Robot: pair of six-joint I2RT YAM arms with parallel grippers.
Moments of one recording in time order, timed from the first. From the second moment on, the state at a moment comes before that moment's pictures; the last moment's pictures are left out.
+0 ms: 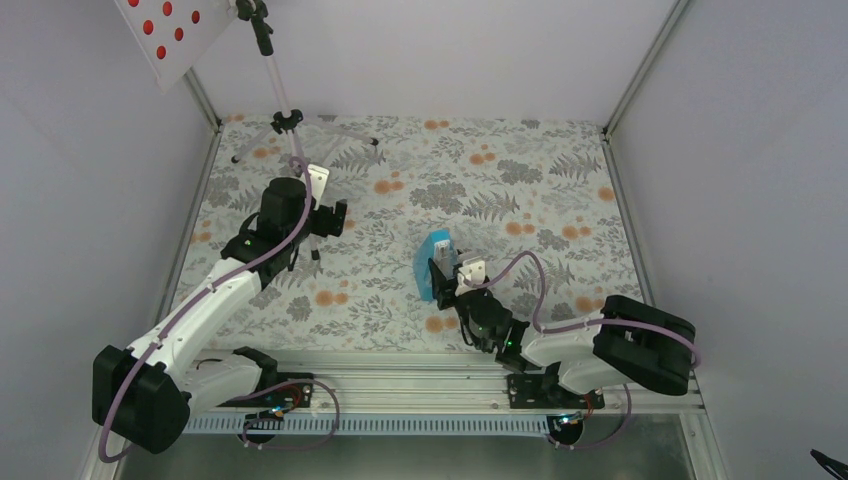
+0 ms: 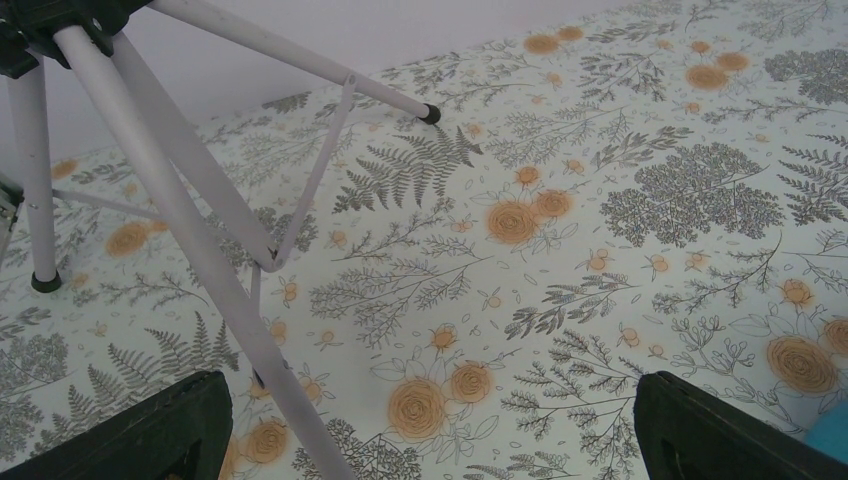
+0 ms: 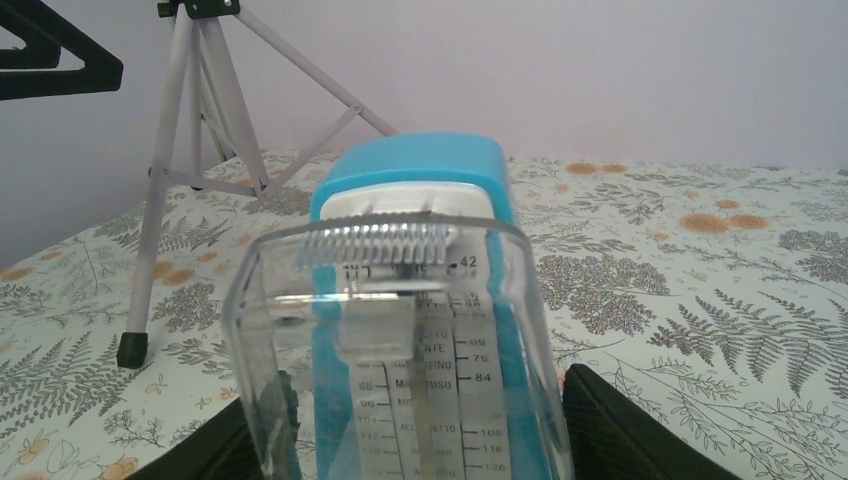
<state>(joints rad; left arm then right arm) -0.40 1.08 0.83 -0.26 -0.16 0.02 1.16 1.33 0.20 1.04 0.75 0.19</state>
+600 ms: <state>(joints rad) -0.40 1.08 0.83 -0.26 -0.15 0.02 1.16 1.35 0.23 1.00 0.76 0.22</state>
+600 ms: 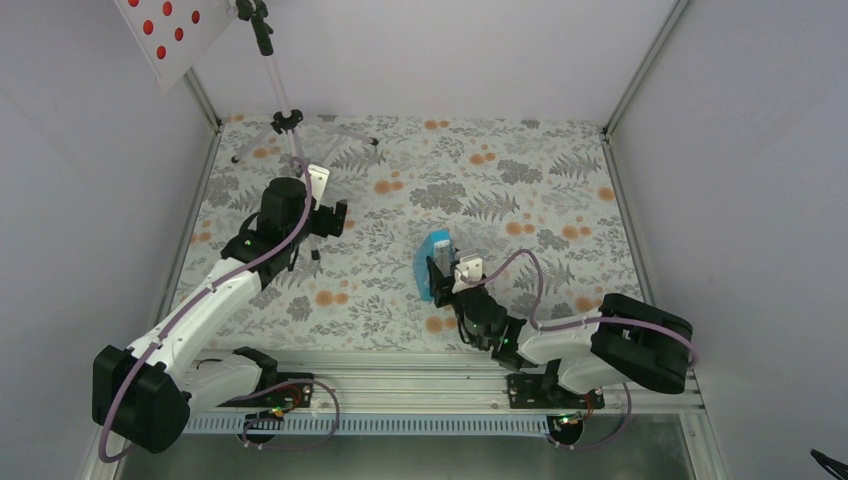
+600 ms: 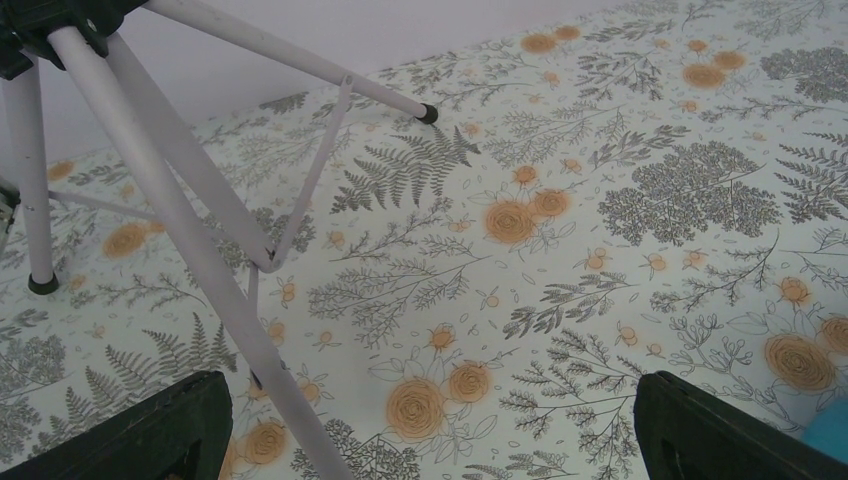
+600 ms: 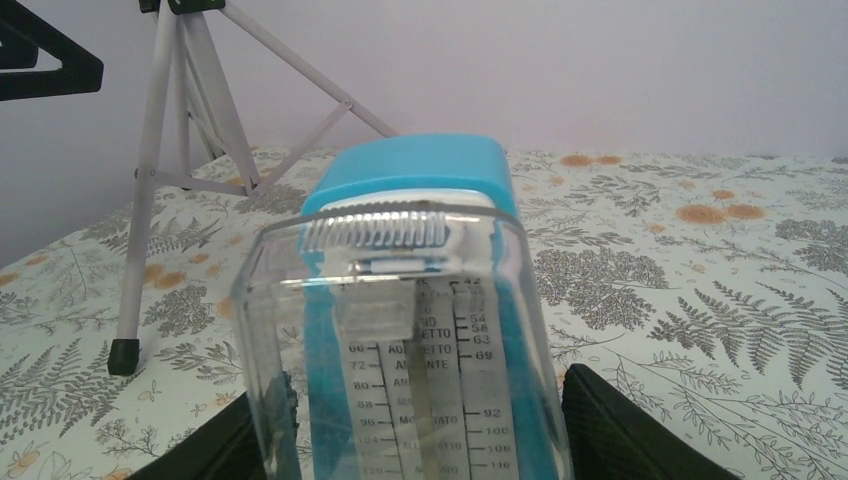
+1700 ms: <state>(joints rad) -0.40 1.08 0.83 -0.26 -0.14 0.02 1.16 1.02 0.26 0.61 0.75 0.27</state>
